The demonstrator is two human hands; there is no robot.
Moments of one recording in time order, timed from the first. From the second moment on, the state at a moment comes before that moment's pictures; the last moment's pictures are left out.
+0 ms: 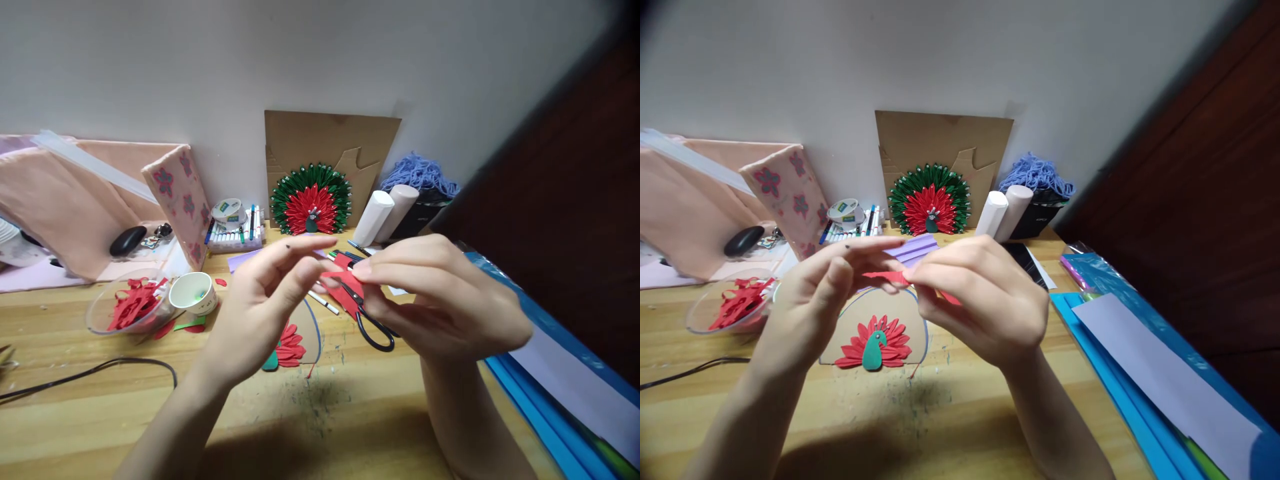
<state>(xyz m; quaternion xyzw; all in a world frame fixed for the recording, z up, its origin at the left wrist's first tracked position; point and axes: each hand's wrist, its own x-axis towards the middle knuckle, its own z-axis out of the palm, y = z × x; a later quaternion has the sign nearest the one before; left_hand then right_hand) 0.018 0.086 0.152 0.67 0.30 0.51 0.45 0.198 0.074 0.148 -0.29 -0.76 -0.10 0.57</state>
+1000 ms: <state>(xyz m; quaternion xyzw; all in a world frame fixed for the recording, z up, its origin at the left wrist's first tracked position) 0.013 0.070 0.156 0.70 0.31 0.53 0.37 0.202 0.071 0.152 -0.24 -0.81 -0.12 0.51</state>
